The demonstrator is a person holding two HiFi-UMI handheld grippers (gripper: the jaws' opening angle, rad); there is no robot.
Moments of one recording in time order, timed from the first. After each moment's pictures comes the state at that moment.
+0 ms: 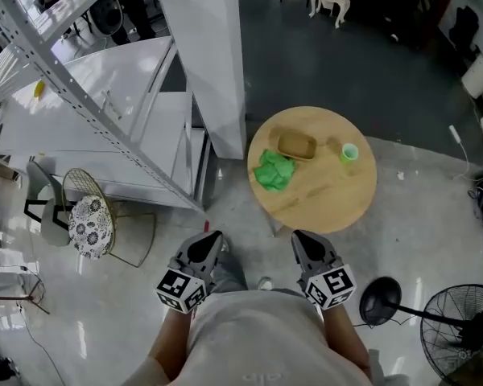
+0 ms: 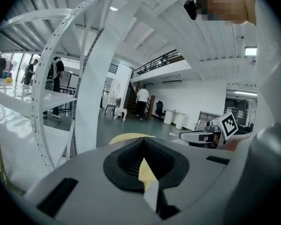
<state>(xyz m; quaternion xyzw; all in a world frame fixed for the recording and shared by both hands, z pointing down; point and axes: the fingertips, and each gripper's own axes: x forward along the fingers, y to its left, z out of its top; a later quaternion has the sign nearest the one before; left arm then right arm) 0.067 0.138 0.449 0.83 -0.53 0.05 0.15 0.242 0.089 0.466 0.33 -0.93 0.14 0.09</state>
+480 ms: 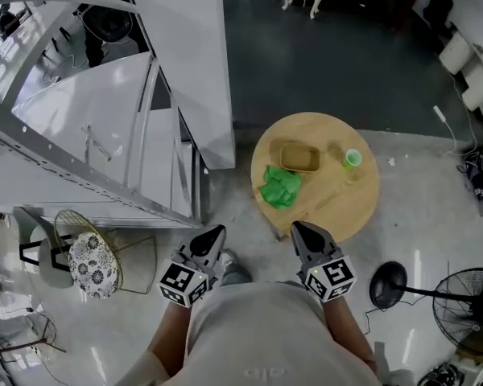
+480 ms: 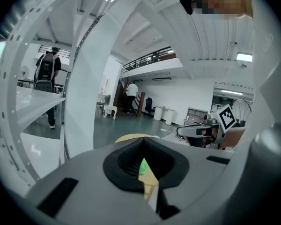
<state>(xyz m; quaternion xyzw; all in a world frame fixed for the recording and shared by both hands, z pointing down) -0.022 0.020 0.454 0.88 -0.45 0.07 0.15 0.147 -0.007 0.459 0.41 -0.90 0.15 0.10</state>
